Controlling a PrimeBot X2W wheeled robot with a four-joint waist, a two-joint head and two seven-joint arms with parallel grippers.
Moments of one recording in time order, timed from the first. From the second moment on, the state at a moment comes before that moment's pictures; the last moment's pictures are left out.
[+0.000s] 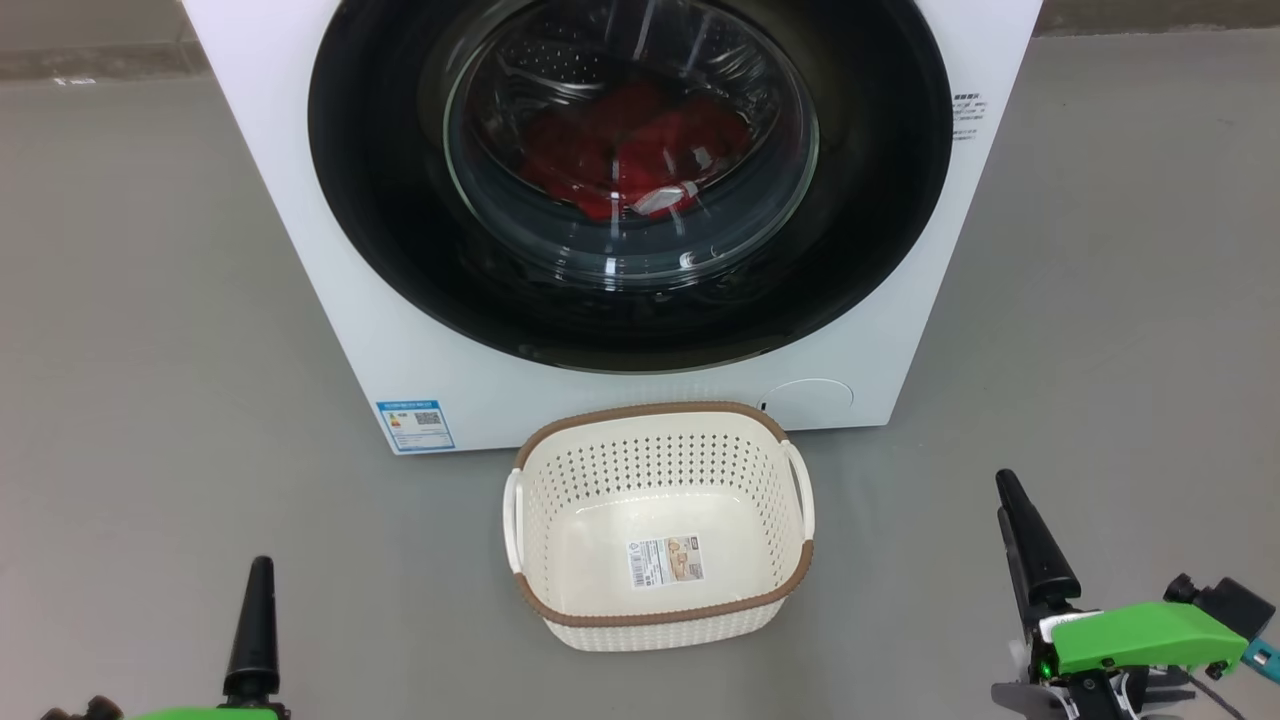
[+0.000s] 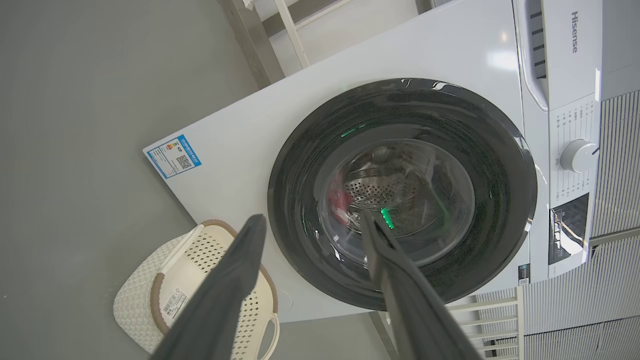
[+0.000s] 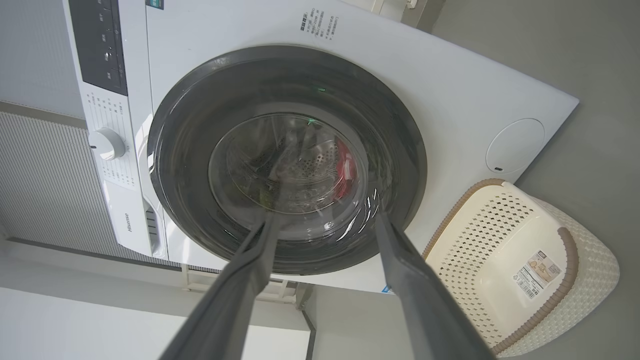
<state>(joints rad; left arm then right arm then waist) -0.03 0.04 0.02 0.23 -1.33 -0.12 -0.02 -0.10 -0.09 0.03 0.26 1.44 0.13 -0.02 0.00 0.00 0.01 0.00</state>
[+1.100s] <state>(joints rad) -0.04 0.04 0.03 0.23 -0.76 -0.12 -0.12 -0.16 -0.10 0.09 0.27 0.85 0.13 -0.12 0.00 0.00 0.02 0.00</state>
